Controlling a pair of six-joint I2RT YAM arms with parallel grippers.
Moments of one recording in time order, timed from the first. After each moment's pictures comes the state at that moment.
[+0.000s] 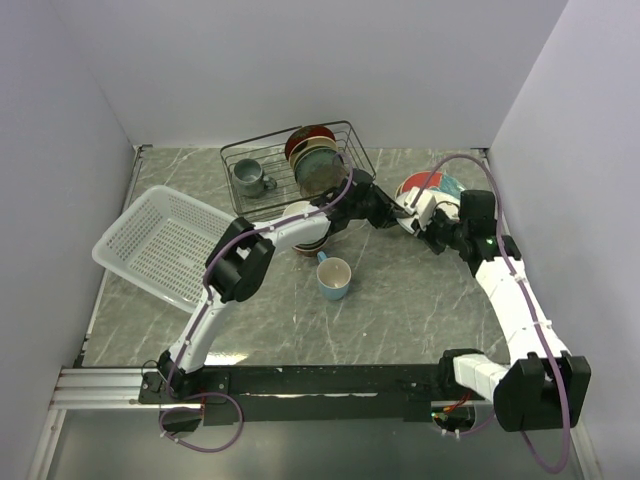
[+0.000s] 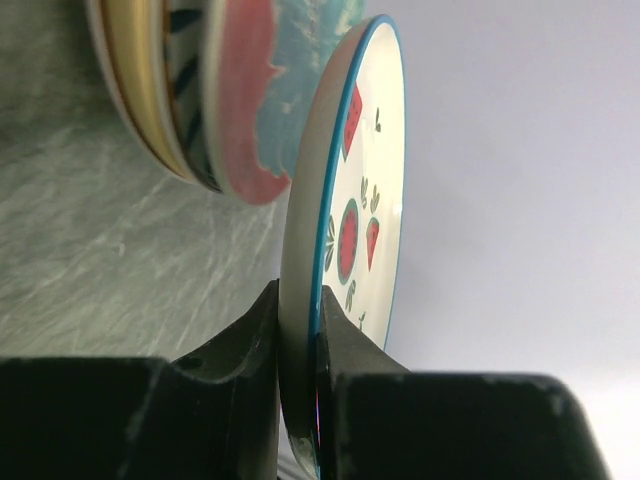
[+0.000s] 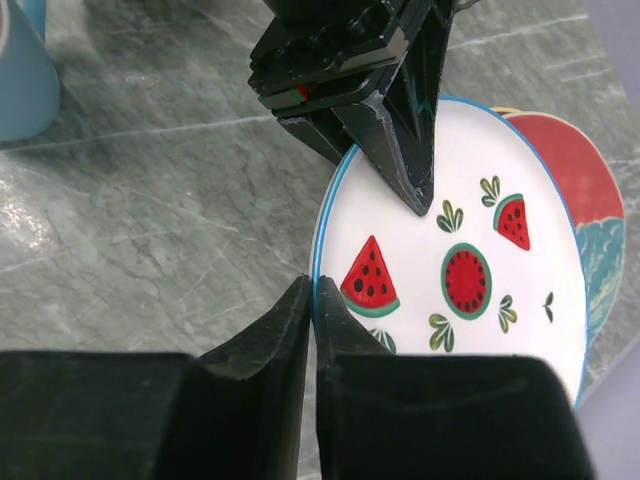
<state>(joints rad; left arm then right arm) -0.80 2.34 1.89 0.05 0.33 -1.52 0.03 1.10 0.91 -0.53 -0.54 -0.83</state>
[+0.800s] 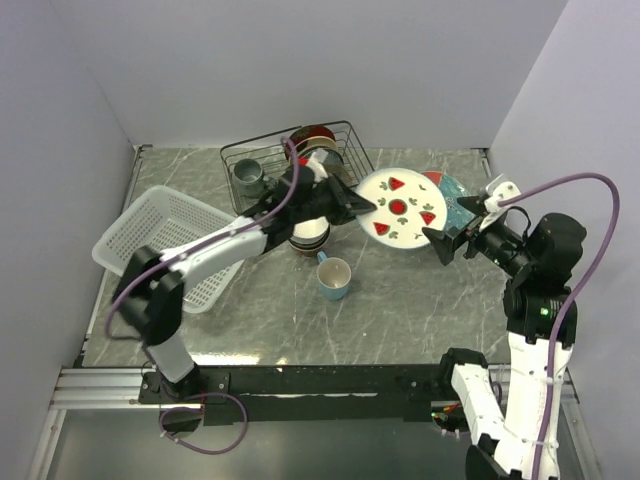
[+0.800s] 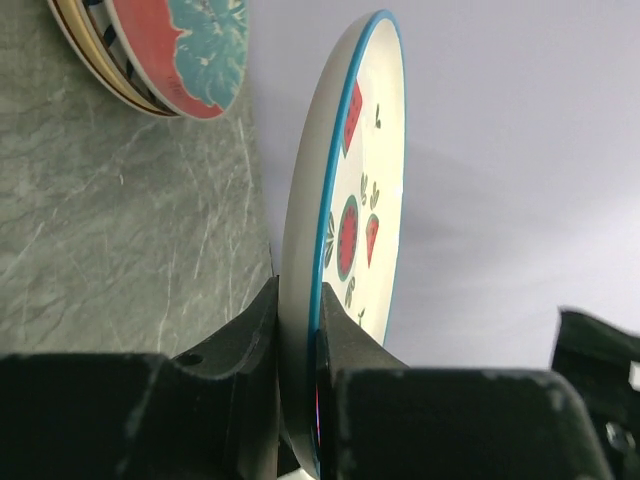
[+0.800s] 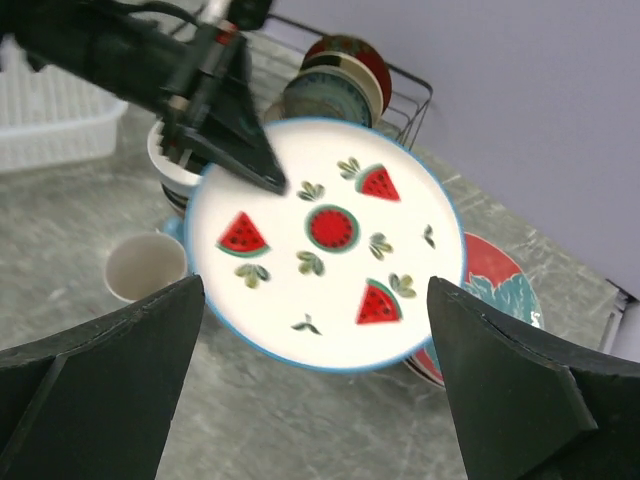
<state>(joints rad) -0.75 1.77 1.37 0.15 0.32 -1.27 -0.19 0.73 1.14 -0.62 -0.82 -0.35</state>
